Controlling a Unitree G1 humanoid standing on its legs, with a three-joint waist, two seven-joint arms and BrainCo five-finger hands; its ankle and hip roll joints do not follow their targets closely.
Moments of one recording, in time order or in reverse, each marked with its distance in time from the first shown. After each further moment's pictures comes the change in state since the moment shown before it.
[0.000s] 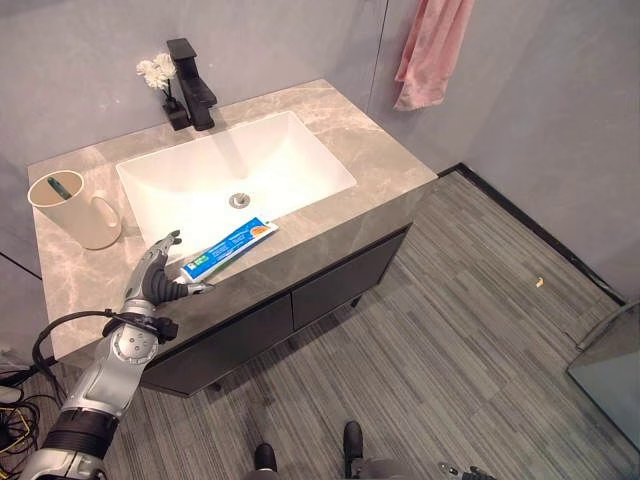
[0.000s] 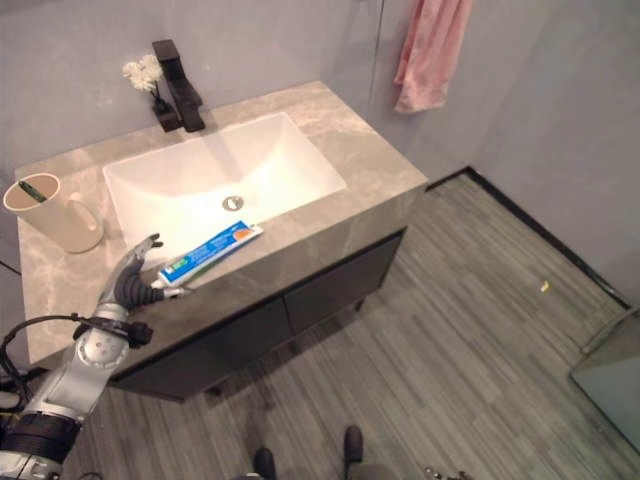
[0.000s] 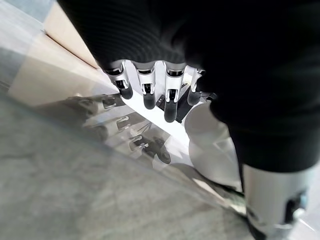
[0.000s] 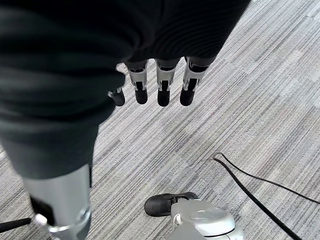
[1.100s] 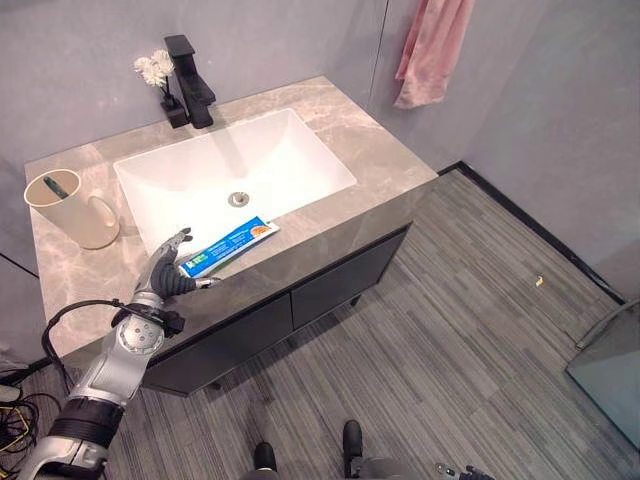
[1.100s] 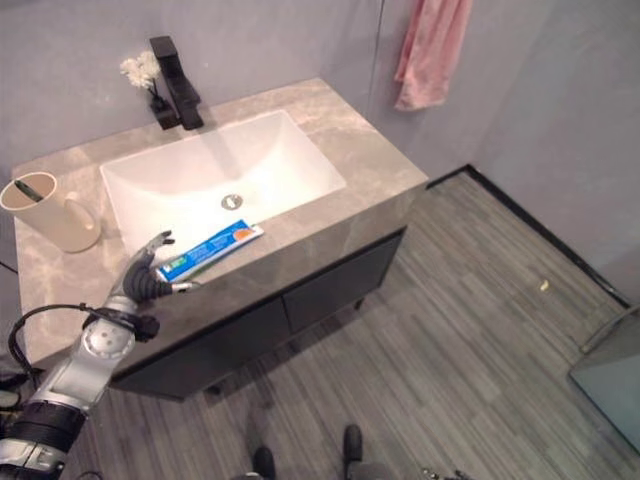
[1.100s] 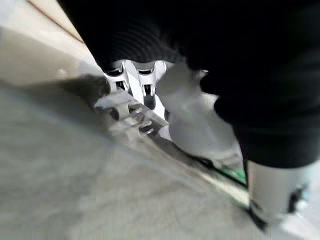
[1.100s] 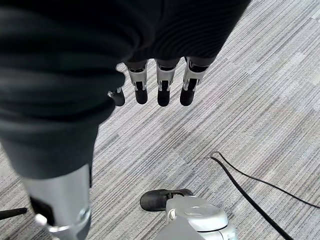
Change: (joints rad) left arm -0.056 0.034 -0.080 -0.001 0.010 0.006 -0.063; right arm -0.001 -0.001 0.019 -0.002 -0.019 0.000 0.020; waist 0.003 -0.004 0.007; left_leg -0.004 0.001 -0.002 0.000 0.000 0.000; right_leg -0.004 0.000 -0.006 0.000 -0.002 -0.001
